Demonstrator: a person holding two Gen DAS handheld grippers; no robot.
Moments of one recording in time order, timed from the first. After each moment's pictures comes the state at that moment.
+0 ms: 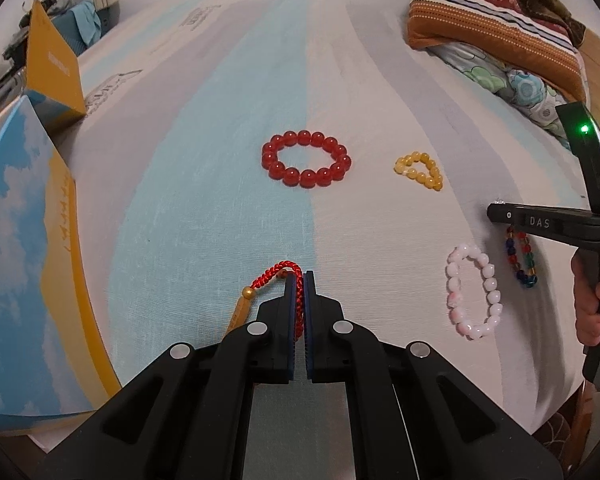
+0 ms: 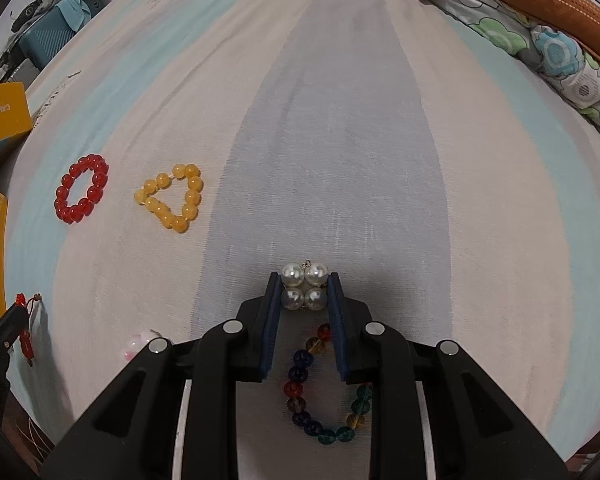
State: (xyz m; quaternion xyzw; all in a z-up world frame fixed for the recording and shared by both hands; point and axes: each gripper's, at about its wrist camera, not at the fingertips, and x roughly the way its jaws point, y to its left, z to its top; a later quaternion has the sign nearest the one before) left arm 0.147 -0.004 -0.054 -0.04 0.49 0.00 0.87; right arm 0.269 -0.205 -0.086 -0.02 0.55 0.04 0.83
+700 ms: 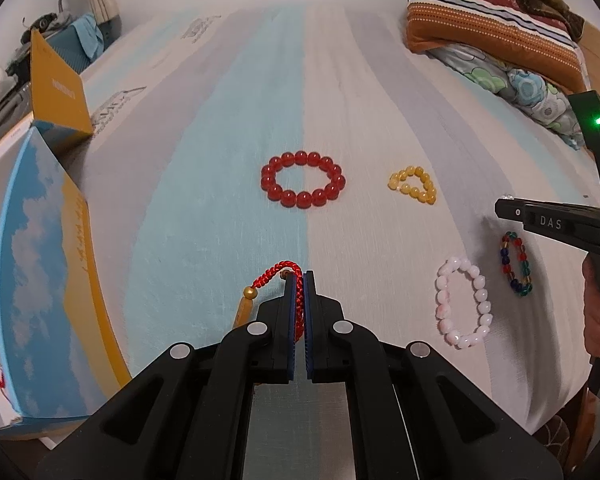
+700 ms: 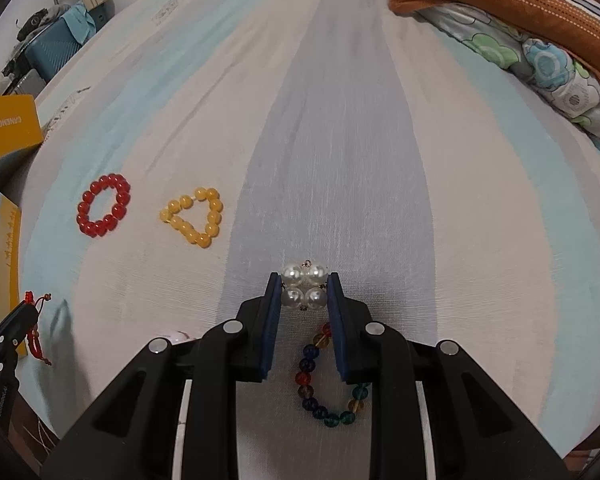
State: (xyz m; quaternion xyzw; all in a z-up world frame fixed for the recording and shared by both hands) left arm 0.152 -0.012 -0.033 -0.01 0.48 0.01 0.88; right arm 0.259 -0.202 -0.057 -0.01 0.53 0.04 0.85
